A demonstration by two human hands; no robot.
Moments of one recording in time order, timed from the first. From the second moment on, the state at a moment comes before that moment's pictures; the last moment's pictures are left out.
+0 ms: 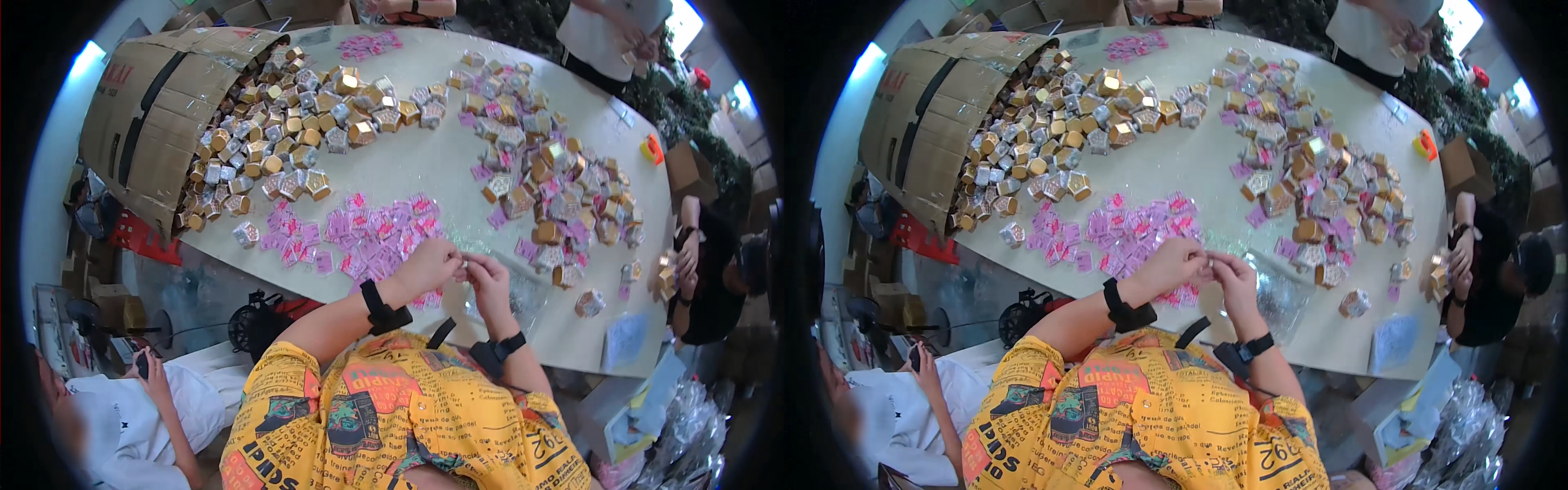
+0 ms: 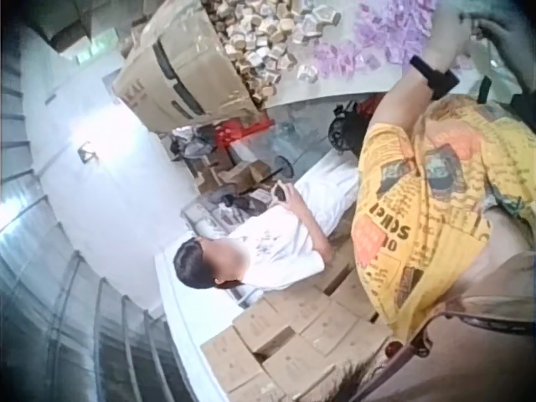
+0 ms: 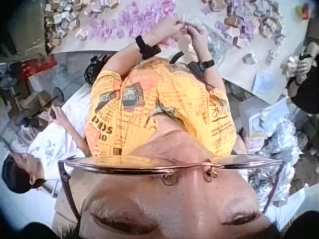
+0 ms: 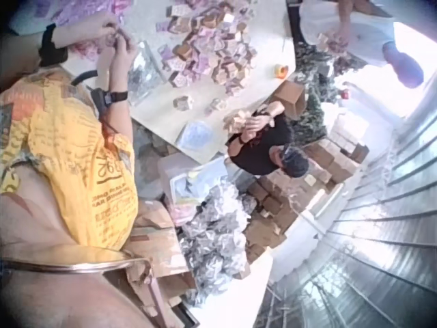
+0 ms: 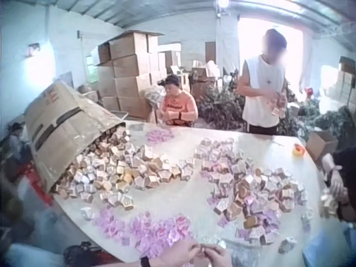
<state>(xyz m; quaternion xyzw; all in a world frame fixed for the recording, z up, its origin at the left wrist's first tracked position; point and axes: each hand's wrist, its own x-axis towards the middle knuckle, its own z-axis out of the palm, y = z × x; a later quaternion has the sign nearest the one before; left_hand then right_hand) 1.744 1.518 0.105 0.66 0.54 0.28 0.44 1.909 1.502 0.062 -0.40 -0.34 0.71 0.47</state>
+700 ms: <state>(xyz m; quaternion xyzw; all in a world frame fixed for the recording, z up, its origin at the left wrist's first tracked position) 1.687 1.553 0.107 0.45 0.52 0.20 0.70 1.859 1.529 0.056 -0.46 -0.43 0.62 0.46</state>
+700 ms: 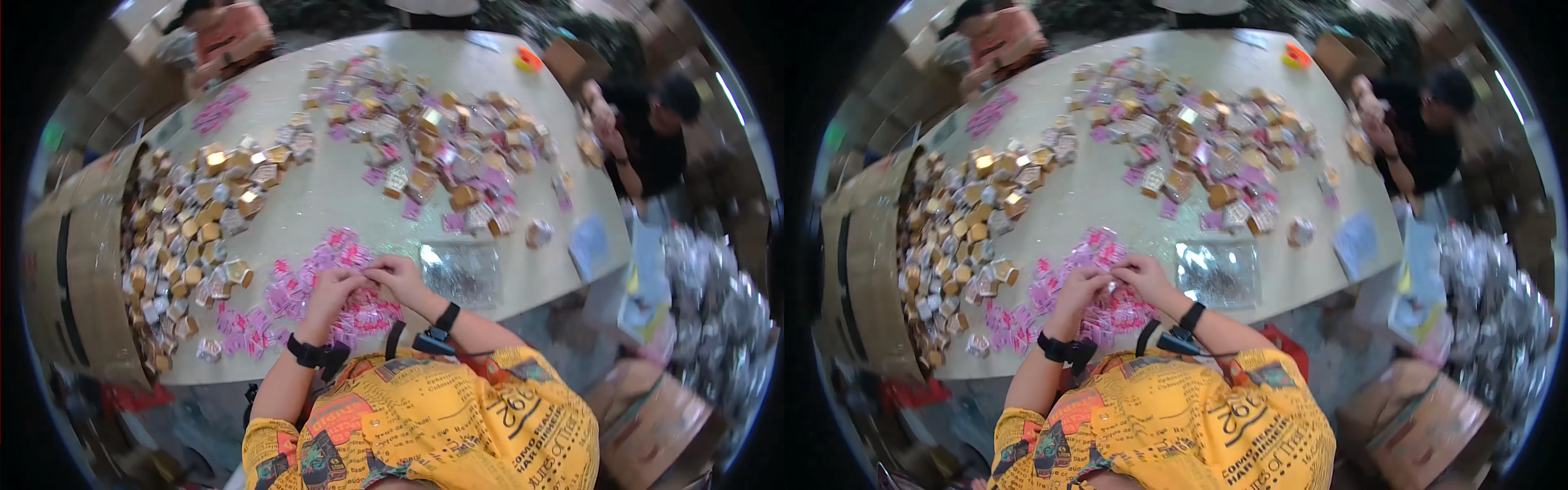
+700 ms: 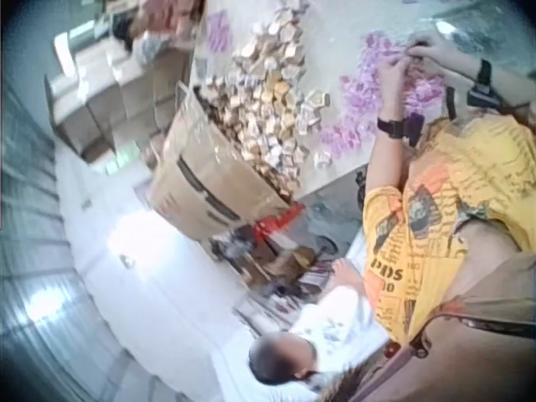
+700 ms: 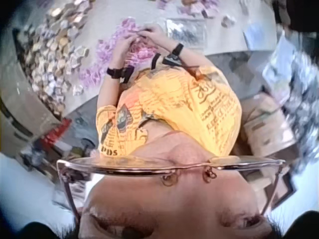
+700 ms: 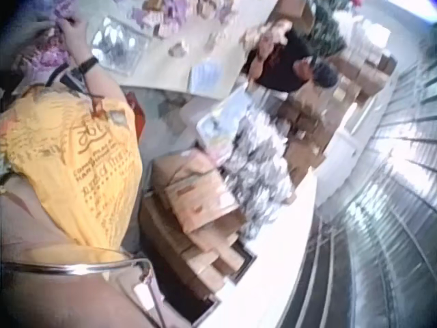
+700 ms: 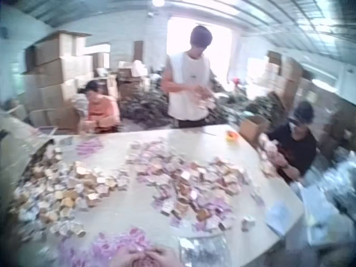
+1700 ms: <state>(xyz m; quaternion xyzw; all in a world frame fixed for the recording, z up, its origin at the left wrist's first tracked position) 1.669 1.691 0.045 0.55 0.37 0.03 0.75 1.863 1.617 0.060 -0.41 -0.85 0.17 0.27</state>
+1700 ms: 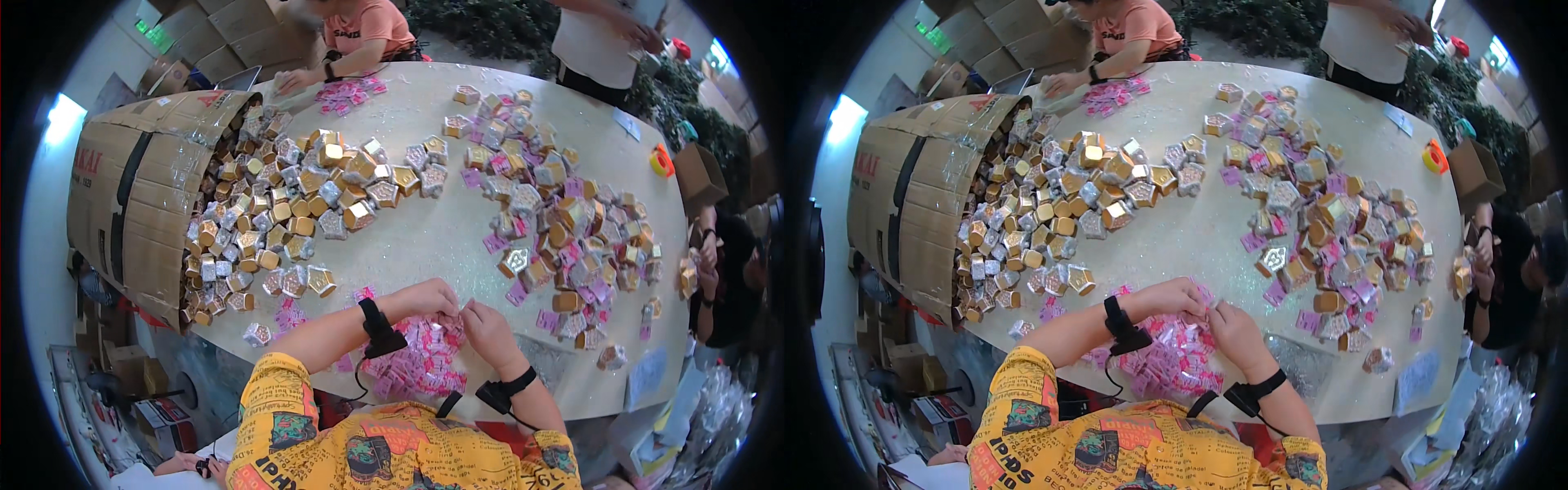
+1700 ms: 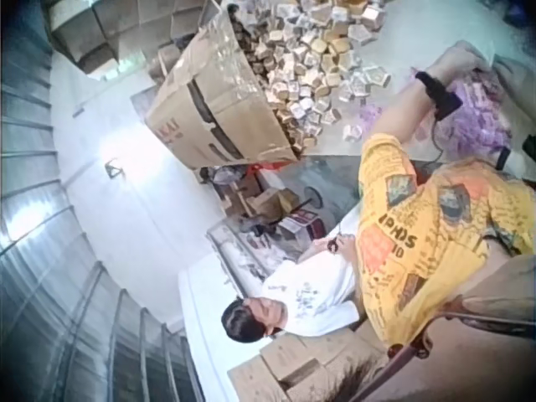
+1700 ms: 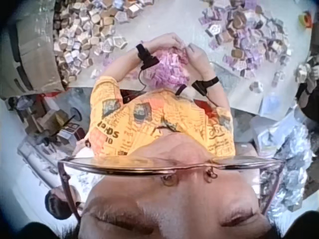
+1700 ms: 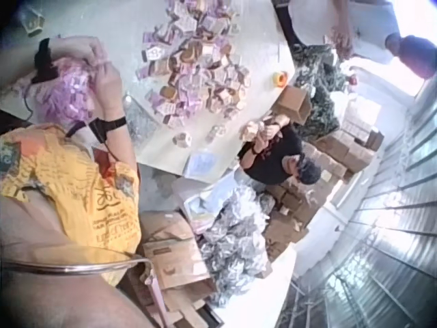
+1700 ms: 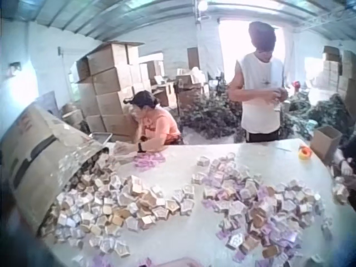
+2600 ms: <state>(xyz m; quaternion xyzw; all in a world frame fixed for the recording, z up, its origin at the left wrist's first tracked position) 1.616 1.772 0.009 0.86 0.50 0.10 0.05 1.844 1.595 0.051 -0.51 -0.71 0.35 0.32</state>
